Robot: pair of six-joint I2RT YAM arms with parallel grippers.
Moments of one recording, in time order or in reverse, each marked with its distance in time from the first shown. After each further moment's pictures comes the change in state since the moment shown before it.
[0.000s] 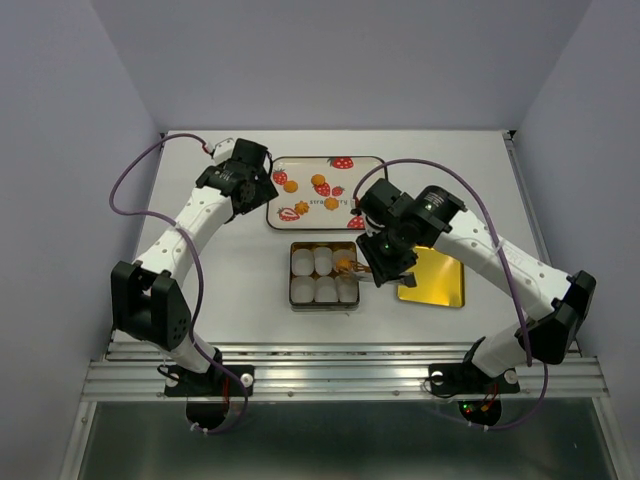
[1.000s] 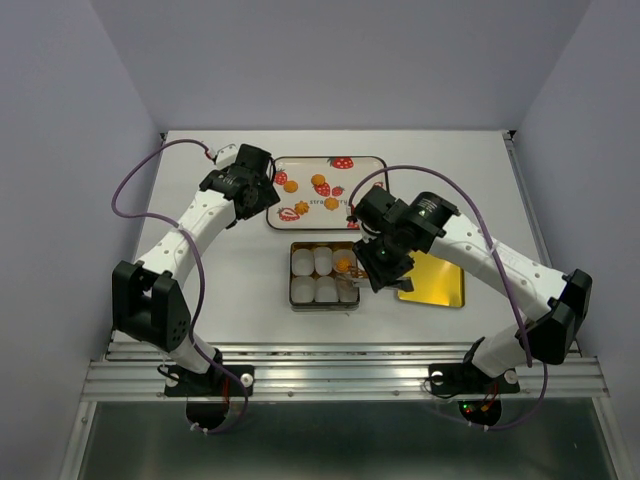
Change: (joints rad) left arm -0.021 -0.006 -0.038 0.002 -0.011 -0.030; right arm 0.027 -0.002 -0.053 0.036 -0.006 -0.004
